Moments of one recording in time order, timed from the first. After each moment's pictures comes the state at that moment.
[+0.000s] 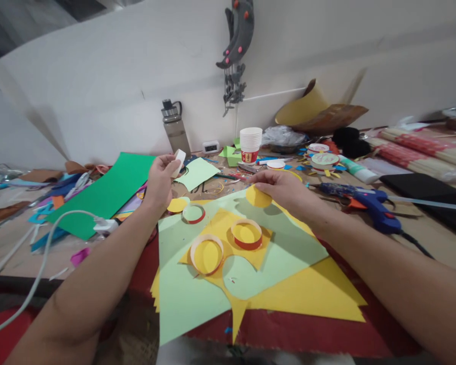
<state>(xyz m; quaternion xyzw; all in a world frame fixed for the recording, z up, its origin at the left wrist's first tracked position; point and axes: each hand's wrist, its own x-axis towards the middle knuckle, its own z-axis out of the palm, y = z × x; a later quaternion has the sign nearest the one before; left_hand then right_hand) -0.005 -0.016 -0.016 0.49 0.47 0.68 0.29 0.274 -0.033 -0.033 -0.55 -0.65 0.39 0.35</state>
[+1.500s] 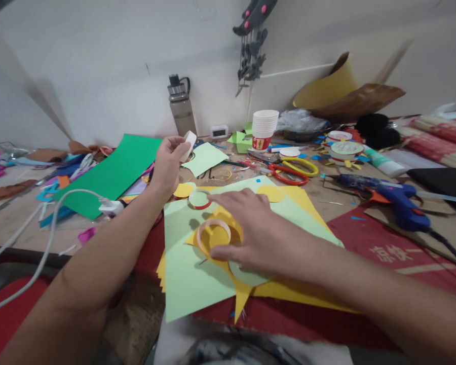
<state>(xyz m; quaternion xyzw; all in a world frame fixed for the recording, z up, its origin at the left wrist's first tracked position) 0.000 -0.016 -0.018 0.51 0.45 0.67 0.29 0.225 -0.125 -0.018 -0.35 -0.89 0.17 0.22</state>
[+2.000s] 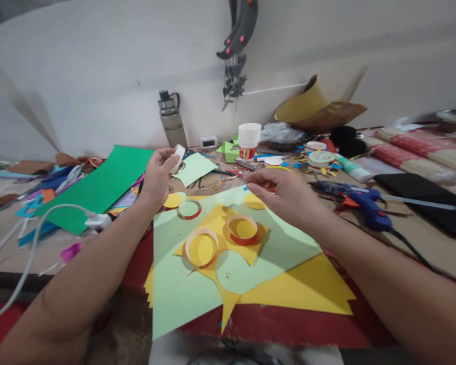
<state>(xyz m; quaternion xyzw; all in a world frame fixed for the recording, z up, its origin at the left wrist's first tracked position) -0.004 -0.014 -0.021 0.52 0.46 0.66 0.28 0.277 -0.068 -0.014 -0.49 -0.77 0.20 0.35</state>
